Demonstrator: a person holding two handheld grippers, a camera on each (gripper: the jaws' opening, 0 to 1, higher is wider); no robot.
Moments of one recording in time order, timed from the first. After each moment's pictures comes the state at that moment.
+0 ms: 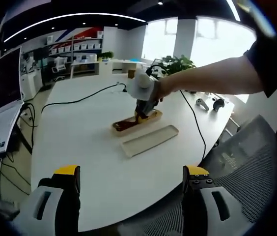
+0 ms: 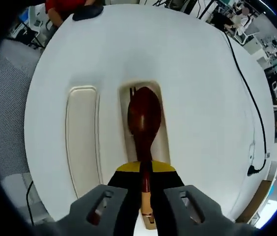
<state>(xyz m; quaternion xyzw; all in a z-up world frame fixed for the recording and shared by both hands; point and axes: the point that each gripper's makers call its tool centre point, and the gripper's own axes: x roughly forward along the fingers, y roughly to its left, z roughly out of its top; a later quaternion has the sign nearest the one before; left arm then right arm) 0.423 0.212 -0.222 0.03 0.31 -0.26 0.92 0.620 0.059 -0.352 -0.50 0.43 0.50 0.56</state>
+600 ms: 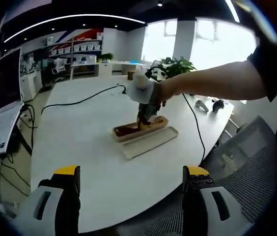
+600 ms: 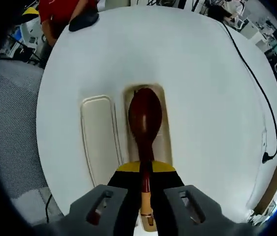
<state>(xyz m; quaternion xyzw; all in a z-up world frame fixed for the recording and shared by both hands) 0.424 0.212 -0.218 0.03 0.30 -0.26 0.92 0.590 0.066 -0.353 -0.45 0.47 0.51 0.56</state>
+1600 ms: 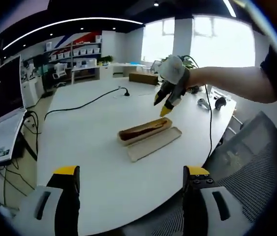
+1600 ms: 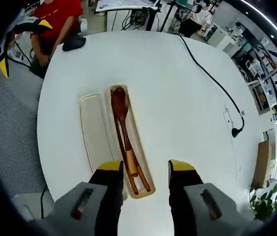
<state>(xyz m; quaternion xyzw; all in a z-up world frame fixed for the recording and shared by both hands) 0.431 0.217 -0.214 0.06 0.29 -0.24 0.93 0.605 -0.019 -0.264 -0.40 0.38 0.42 0.71</state>
